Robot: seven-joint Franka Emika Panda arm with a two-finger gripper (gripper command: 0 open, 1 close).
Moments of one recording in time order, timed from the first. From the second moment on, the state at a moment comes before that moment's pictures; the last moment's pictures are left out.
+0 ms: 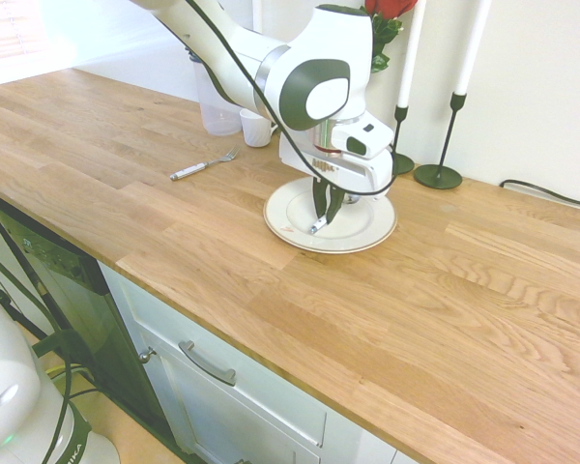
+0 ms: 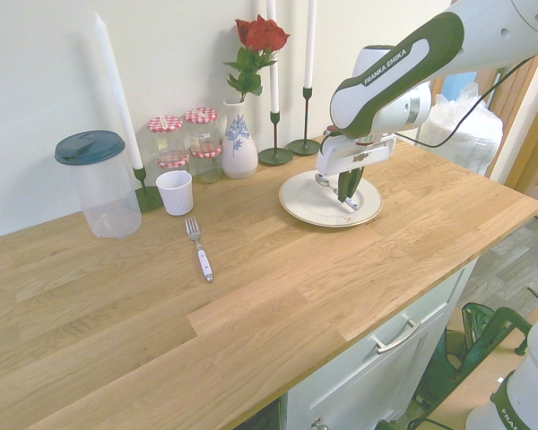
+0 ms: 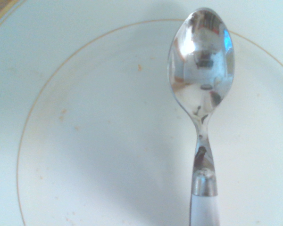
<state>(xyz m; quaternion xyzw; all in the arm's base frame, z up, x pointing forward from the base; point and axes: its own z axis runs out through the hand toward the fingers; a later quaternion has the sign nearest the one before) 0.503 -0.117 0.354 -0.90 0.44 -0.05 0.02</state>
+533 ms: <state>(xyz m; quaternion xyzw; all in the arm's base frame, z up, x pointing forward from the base) 0.504 -0.109 0.350 -0.90 0.43 -0.04 0.02</state>
